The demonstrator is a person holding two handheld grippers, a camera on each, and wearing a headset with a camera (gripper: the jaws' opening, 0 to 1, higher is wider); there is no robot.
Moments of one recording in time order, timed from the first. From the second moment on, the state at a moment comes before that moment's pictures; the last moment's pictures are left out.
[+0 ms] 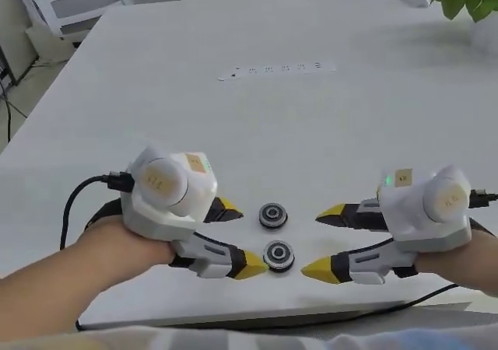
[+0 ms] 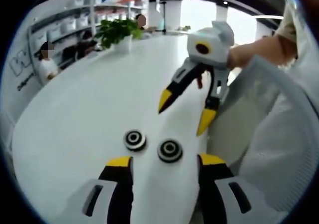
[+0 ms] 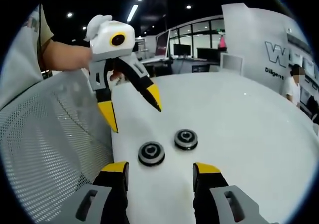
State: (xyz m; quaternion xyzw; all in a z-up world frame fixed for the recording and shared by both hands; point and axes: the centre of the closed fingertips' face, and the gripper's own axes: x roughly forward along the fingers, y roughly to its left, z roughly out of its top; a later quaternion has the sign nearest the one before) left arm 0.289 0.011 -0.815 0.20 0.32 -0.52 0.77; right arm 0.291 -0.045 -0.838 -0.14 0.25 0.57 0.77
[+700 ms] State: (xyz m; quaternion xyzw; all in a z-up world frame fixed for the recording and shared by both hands) left arm 0.287 0.000 -0.831 0.20 0.33 -0.53 0.76; right arm 0.286 -0.035 -0.850 -0.14 0.25 0.58 0.76
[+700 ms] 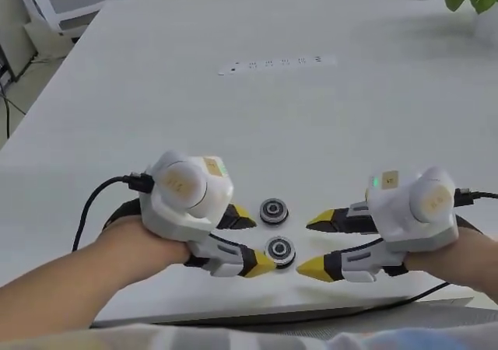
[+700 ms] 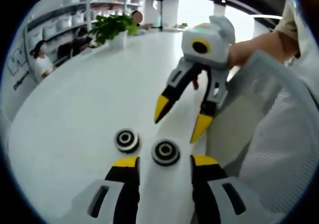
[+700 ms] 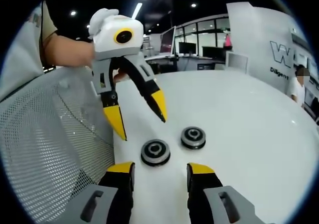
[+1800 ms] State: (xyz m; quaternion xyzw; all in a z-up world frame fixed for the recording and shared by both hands) left arm 0.288 -0.019 -0.850 0.23 0.33 -0.55 0.73; right arm 0.290 -0.041 -0.863 -0.15 0.26 0.59 0.75
